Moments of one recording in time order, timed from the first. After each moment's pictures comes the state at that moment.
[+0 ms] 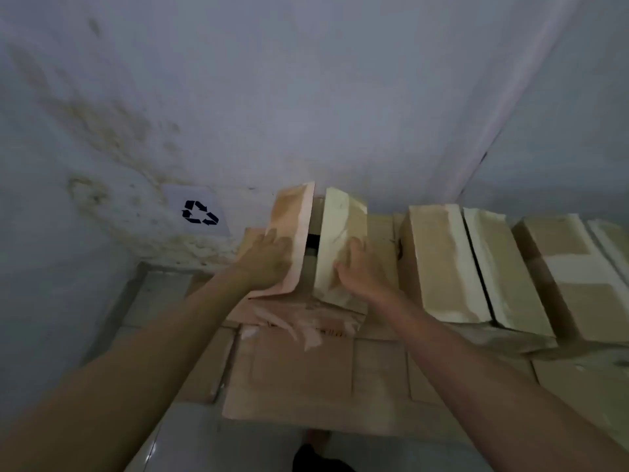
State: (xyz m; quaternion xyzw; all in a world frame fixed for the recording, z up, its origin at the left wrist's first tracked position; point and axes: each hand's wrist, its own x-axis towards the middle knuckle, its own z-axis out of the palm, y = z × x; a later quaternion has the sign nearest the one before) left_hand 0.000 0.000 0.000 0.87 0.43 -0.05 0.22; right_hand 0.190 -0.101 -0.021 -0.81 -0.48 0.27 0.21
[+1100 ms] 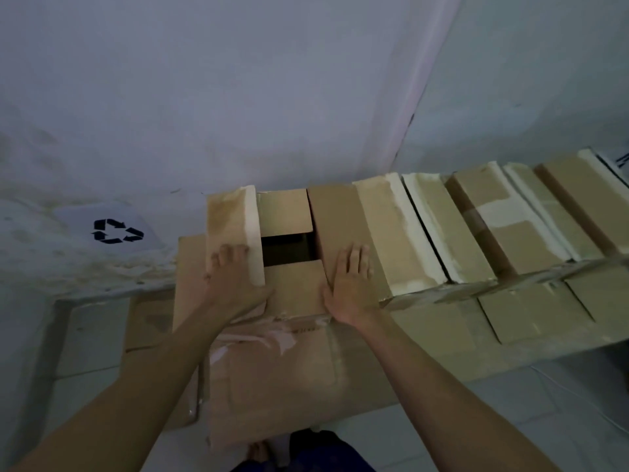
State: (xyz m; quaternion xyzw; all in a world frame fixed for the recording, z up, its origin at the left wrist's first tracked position) left_hand 0.023 0.001 -0.033 0.85 0.46 -0.02 0.25; right_hand 0.200 -0.148 -0.059 -0.89 -0.43 0.17 0.02
